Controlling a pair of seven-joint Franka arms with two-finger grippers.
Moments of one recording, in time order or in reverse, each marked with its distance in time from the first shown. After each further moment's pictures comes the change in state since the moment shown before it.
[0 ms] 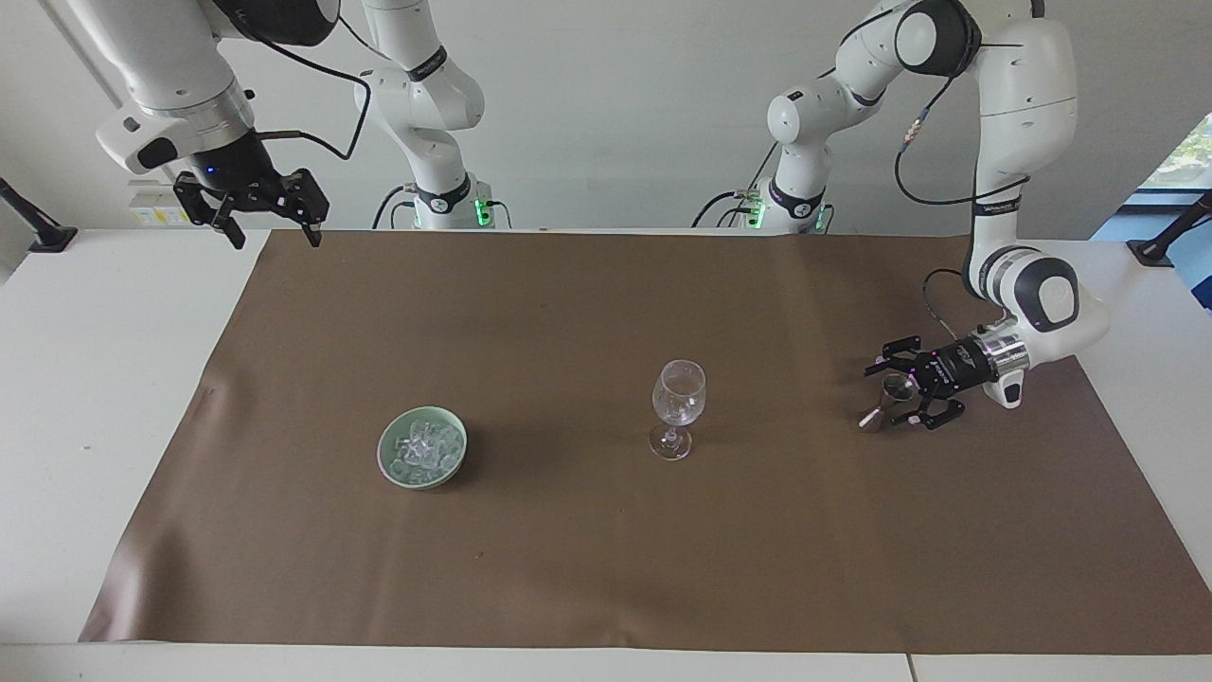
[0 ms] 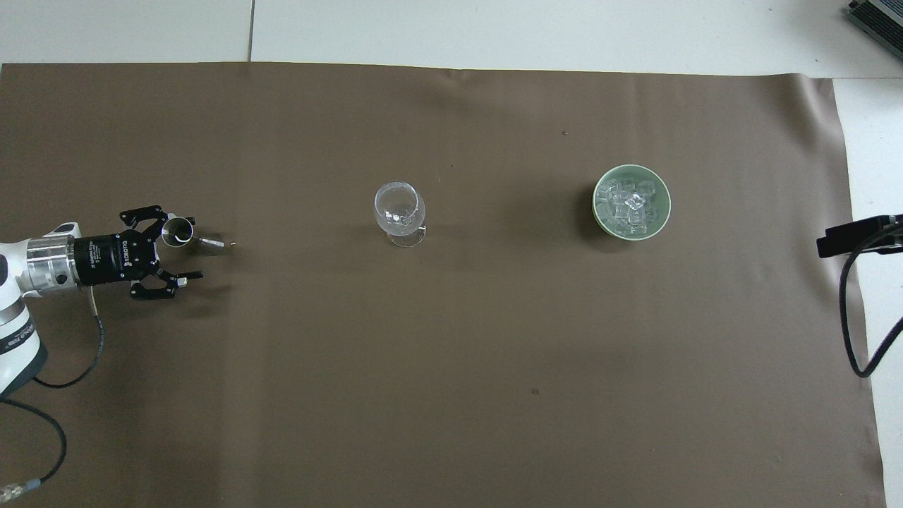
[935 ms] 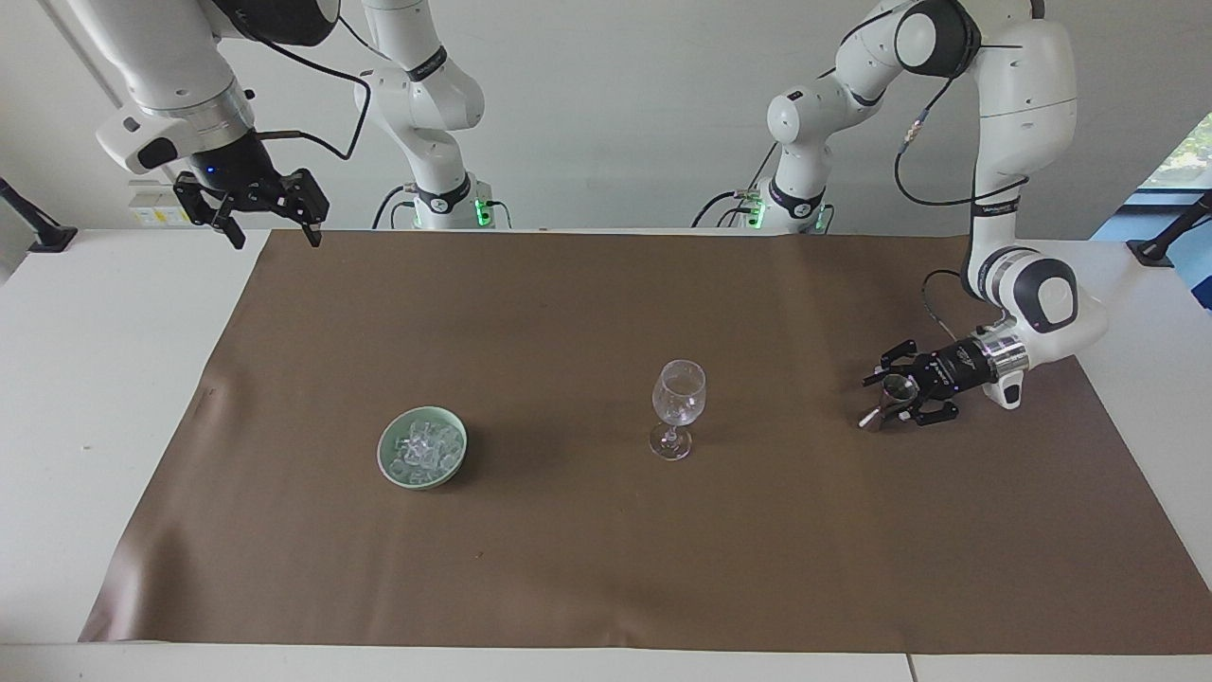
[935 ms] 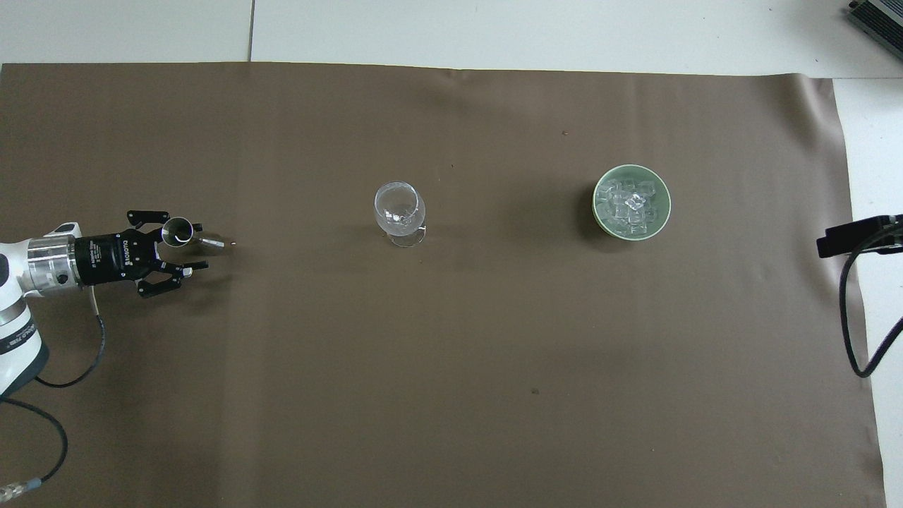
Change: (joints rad) left arm -0.004 0.001 0.002 0.000 -0.007 0.006 0.002; right arm 0.000 0.000 0.000 0.000 0.000 0.000 0.000
